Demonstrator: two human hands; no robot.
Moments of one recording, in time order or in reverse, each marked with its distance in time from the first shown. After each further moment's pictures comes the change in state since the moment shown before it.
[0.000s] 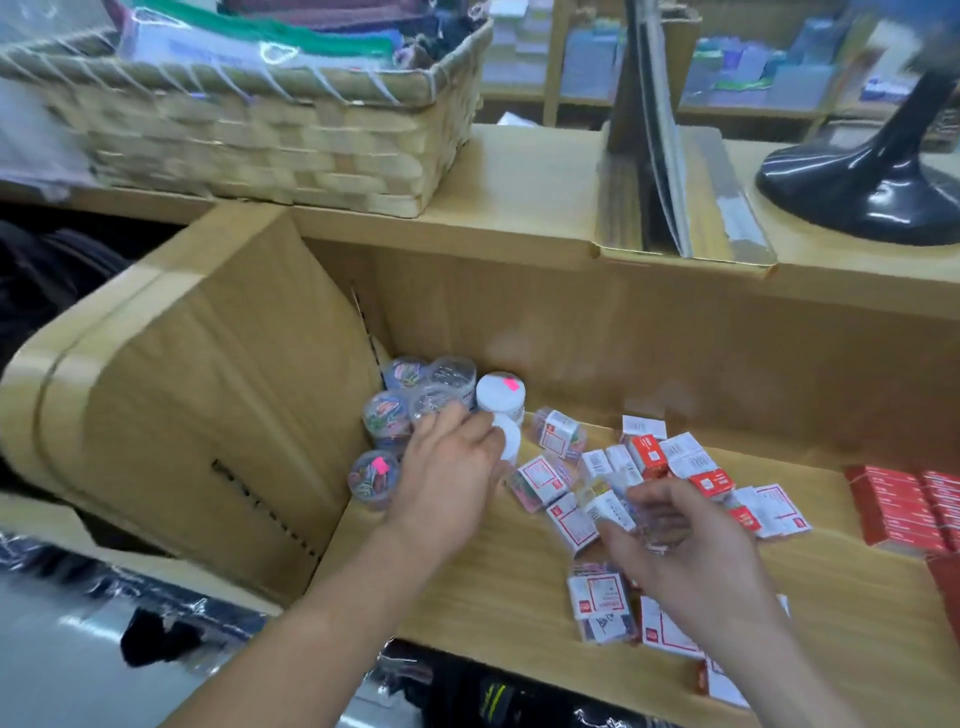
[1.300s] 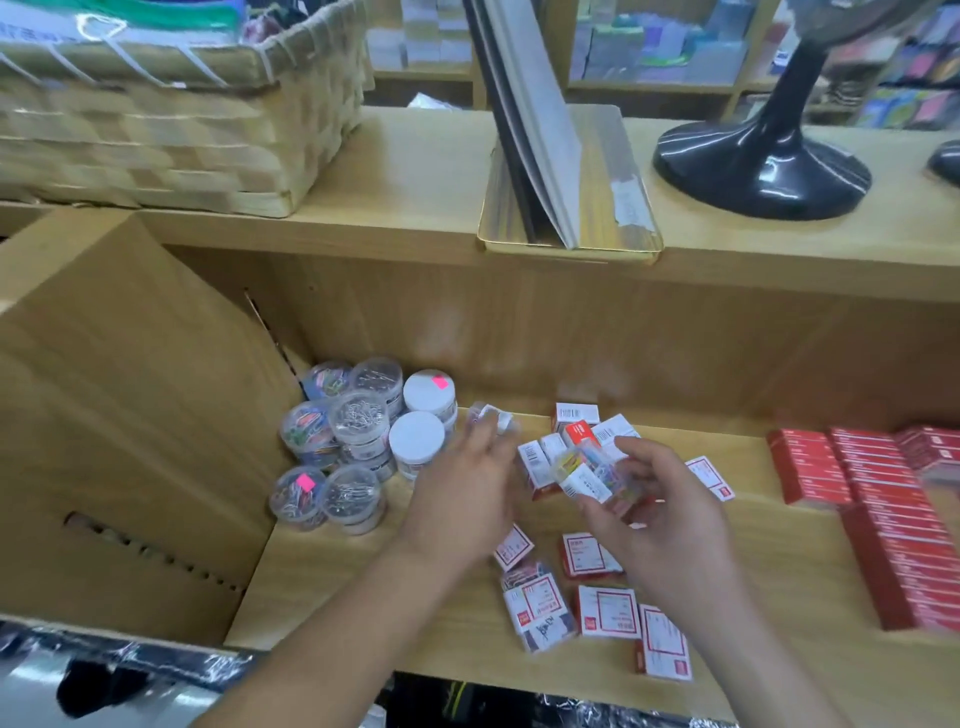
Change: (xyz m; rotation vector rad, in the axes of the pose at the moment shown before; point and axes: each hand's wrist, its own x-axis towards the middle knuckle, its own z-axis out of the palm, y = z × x) left_hand 0.023 0.067 0.020 -0.286 -0.271 -0.010; right_hand 0.013 0.018 -0.021 0.084 0.112 -0.020
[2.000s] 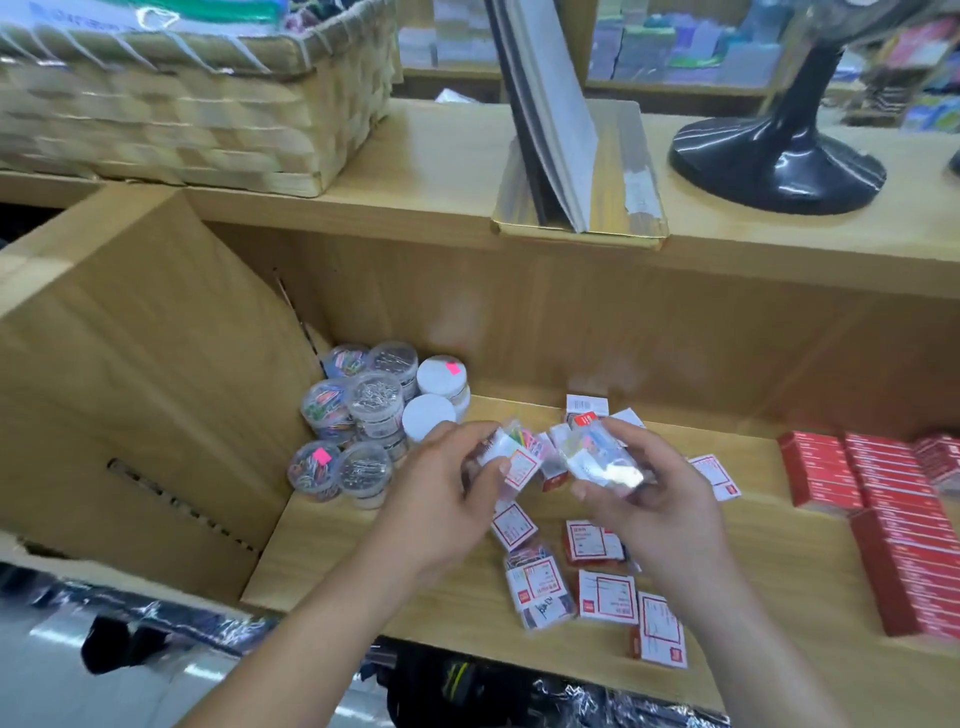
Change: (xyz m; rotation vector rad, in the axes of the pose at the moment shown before) left_hand -0.040 -0.004 -0.015 -0.701 0.190 -0.199; right_hand 0.001 -0.008 -0.001 0.376 -0.143 0.080
